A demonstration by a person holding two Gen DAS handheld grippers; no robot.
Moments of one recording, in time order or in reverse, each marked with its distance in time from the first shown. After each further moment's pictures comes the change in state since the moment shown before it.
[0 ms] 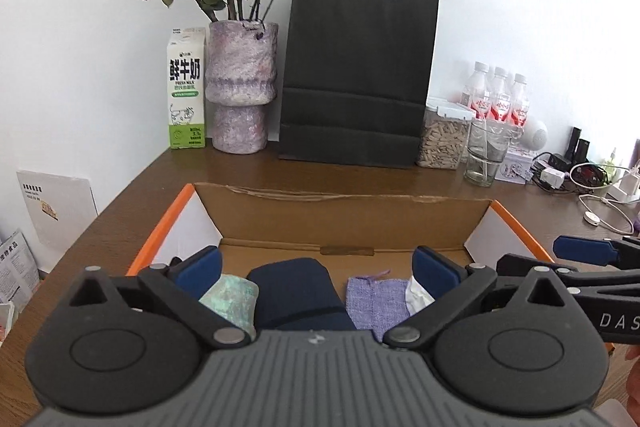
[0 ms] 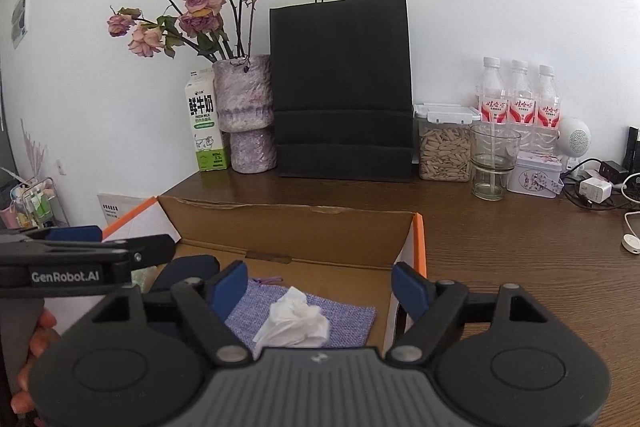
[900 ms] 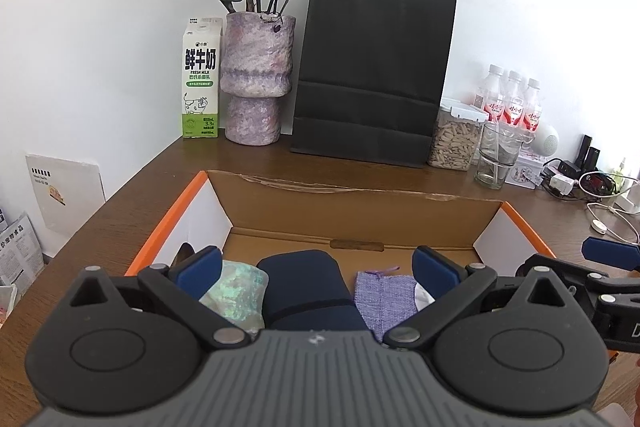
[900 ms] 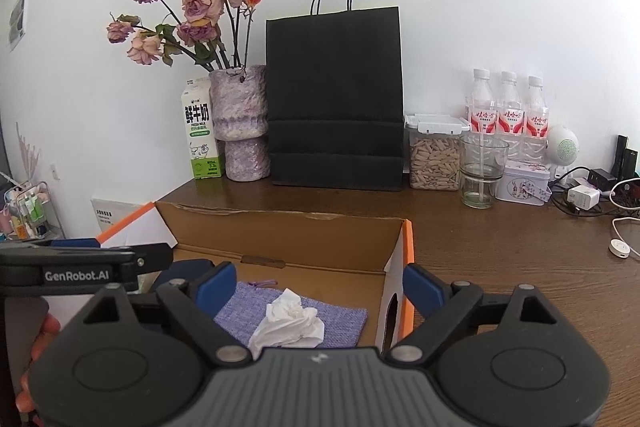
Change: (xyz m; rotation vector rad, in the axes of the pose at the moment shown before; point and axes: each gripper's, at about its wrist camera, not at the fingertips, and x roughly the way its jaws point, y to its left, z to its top) left arm -0.005 0.005 -0.004 -0.041 -0.003 0.036; right arm -0.014 0.003 -0.003 -0.011 -0.035 -0.023
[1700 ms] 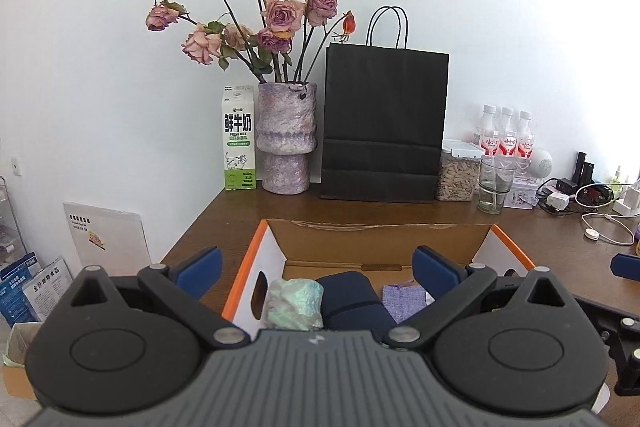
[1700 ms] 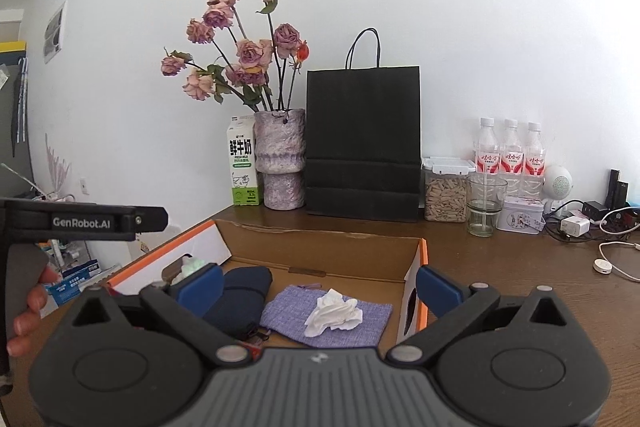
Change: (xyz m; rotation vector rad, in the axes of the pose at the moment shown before) left arm -0.109 0.018 0.003 0.060 -0.132 0.059; right arm -0.107 0.034 -0.021 -0.043 -0.117 0.047
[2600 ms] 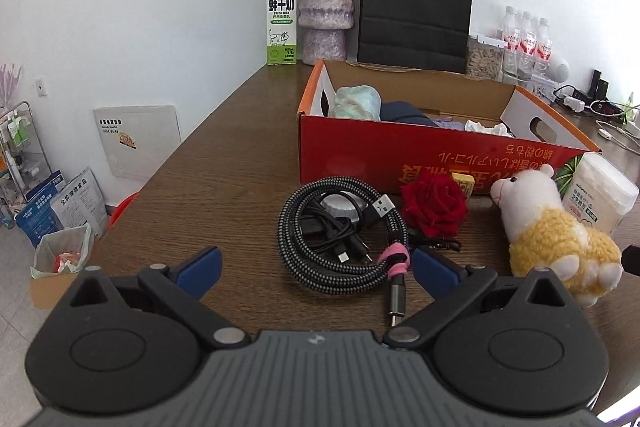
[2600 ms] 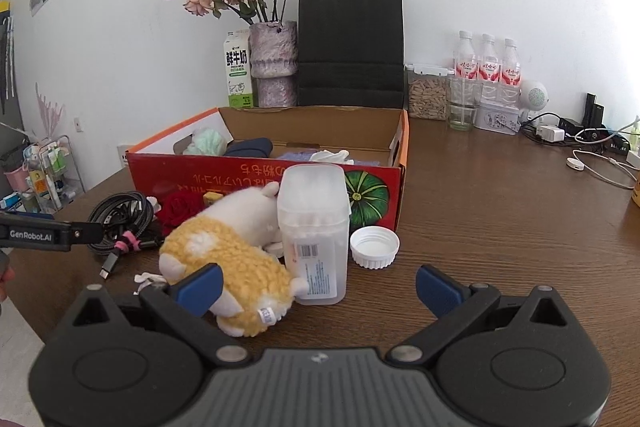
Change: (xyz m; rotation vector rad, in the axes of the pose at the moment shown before) left arm -0.054 0.047 -0.111 -0.010 0.260 0.046; right arm -0.060 0.011 -0.089 0.025 0.218 -0.043
